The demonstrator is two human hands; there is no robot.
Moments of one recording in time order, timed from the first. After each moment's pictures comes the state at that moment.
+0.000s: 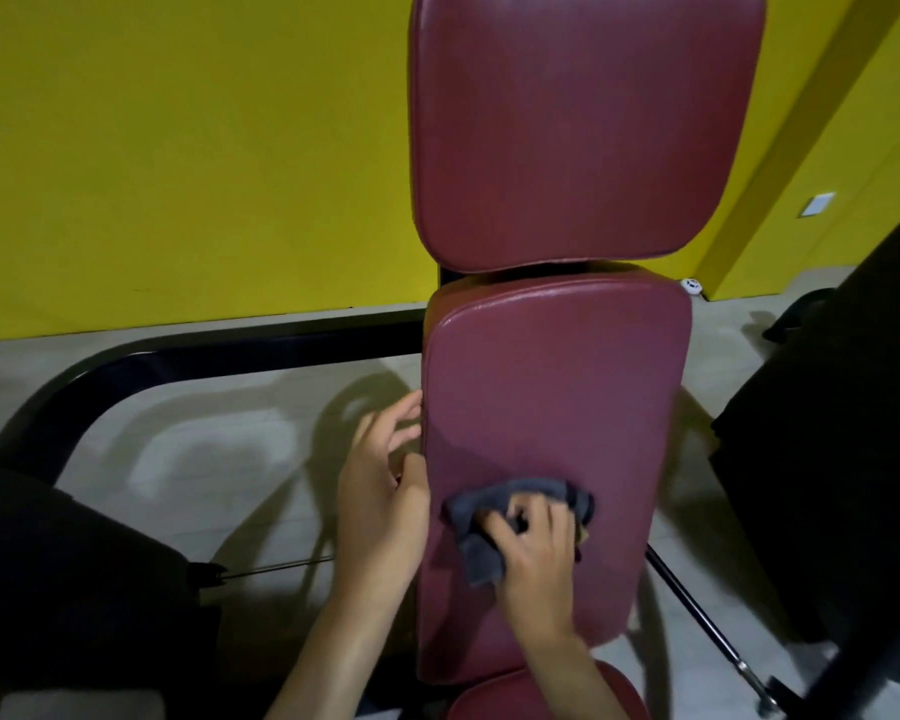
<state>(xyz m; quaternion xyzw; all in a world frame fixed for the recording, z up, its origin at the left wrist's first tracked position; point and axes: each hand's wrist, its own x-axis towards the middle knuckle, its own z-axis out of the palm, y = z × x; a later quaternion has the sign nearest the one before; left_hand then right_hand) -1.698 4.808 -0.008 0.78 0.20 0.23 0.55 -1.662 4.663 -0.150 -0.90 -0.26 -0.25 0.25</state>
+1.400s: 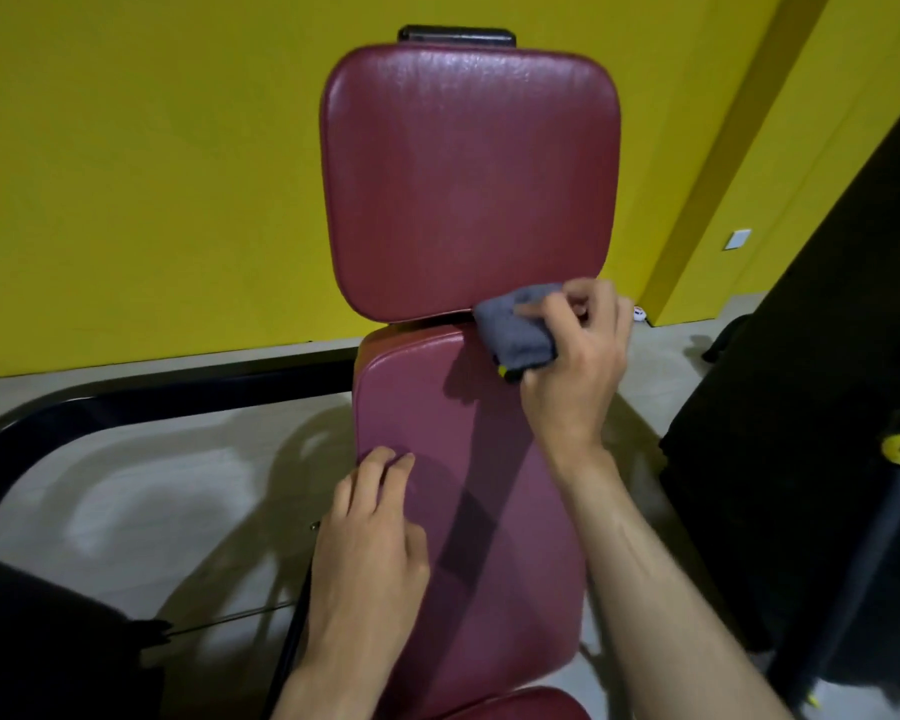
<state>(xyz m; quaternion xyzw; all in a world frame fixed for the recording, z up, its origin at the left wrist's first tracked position) -1.702 4.766 0.001 0.97 0.13 0.12 0.19 -1.532 4.636 0.064 -0.80 -0.16 -0.46 0.34</state>
